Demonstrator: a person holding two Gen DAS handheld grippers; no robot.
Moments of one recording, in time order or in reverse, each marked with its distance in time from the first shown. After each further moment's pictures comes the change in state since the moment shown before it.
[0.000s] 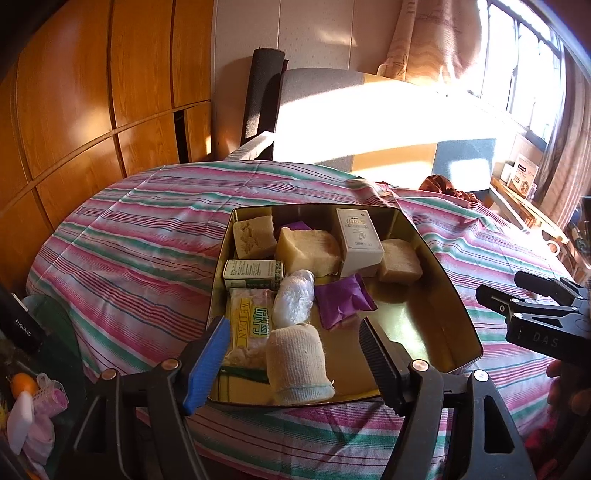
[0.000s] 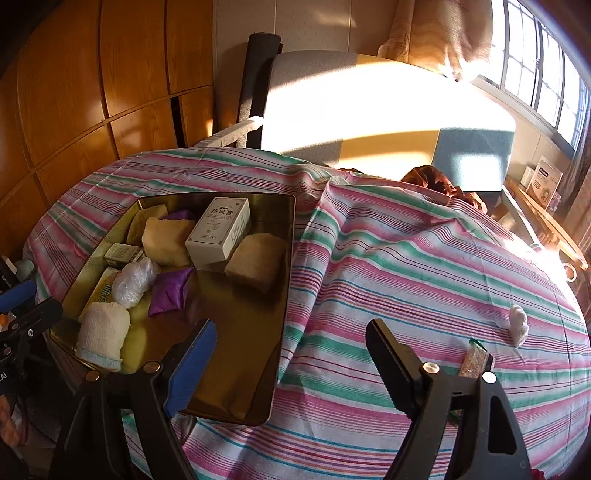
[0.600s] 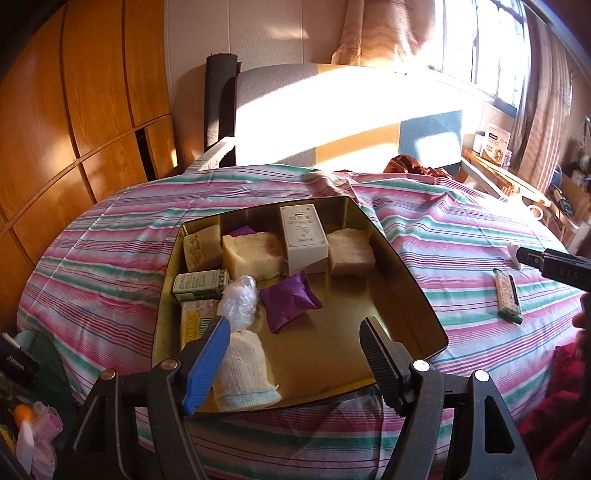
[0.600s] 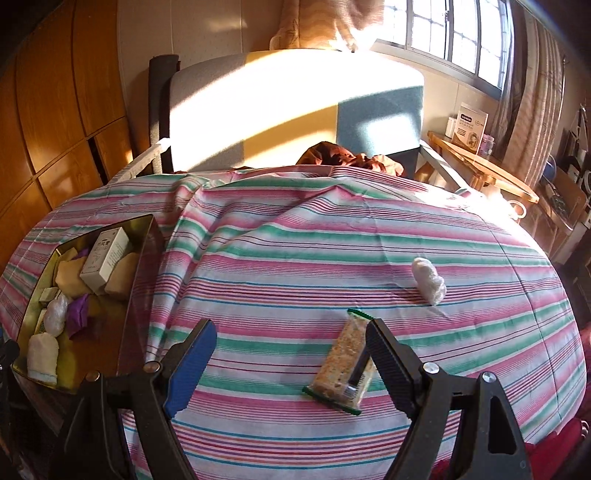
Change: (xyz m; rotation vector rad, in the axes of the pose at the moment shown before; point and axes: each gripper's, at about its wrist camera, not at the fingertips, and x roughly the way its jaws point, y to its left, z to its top) left arm 0.004 -0.061 0.004 0.146 0.013 -0.056; right arm -0.030 -0.145 -0.026 0.246 -0.009 -0.177
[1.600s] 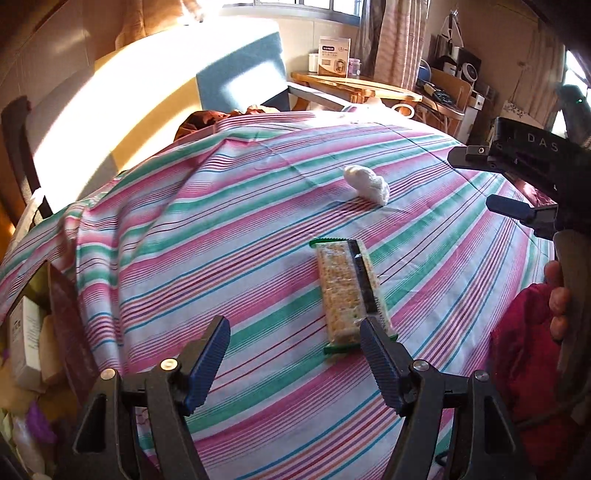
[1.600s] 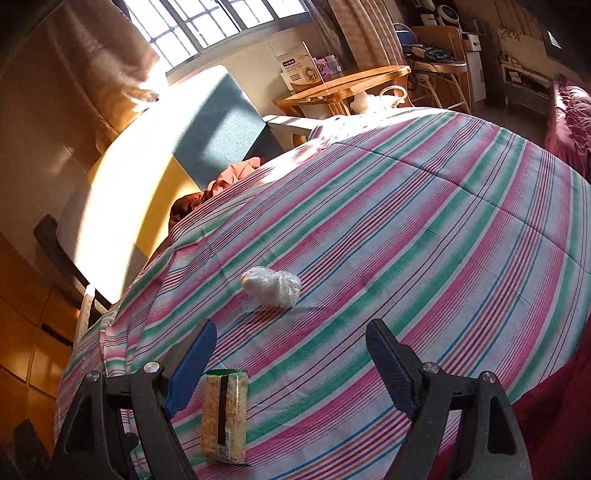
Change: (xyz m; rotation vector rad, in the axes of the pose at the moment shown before) left arm 0.114 -0.277 0.032 0.434 0.179 -0.425; right arm 0.016 -0.201 -0.034 0.704 -0.059 -0.030
